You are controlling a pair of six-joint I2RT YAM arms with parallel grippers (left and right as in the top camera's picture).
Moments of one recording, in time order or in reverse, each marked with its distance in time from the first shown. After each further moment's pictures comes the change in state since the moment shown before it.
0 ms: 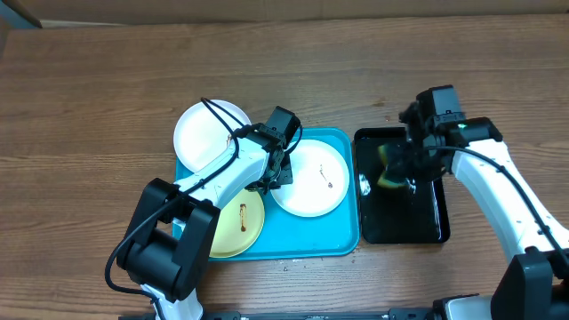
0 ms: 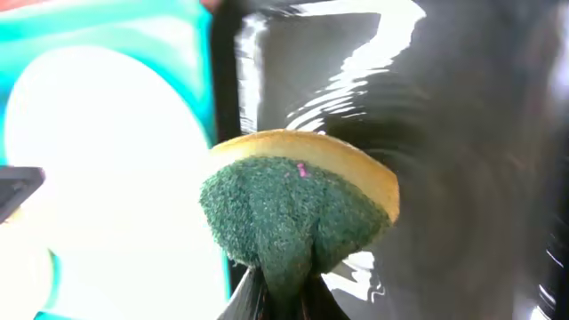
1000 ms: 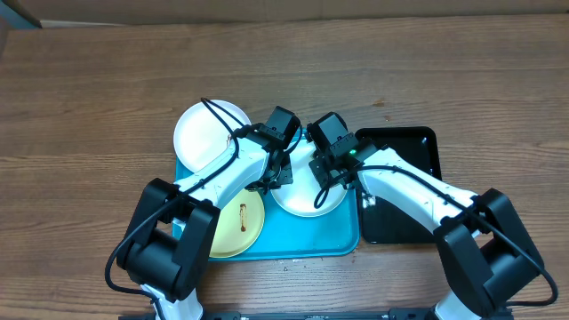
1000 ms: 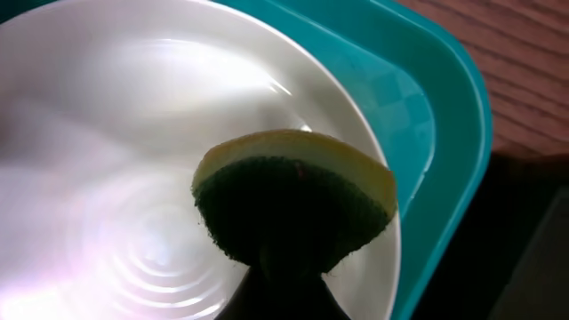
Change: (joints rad) left arm 0.000 0.000 0.000 0.000 0.001 0.000; right arm 0.451 0.241 0.000 0.347 0.346 -0.132
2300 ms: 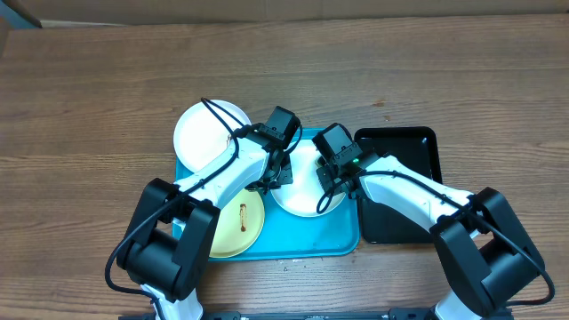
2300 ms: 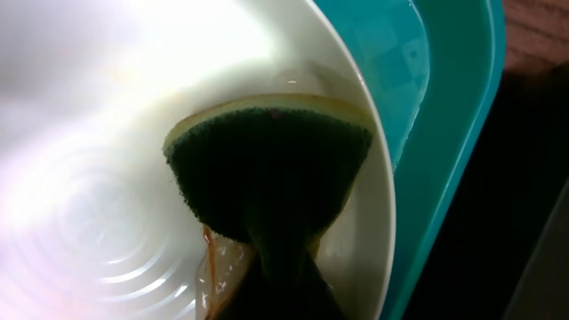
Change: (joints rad) left arm 0.000 0.000 0.000 0.000 0.000 0.000; right arm -0.008 0.000 -0.094 0.042 0.024 0.092
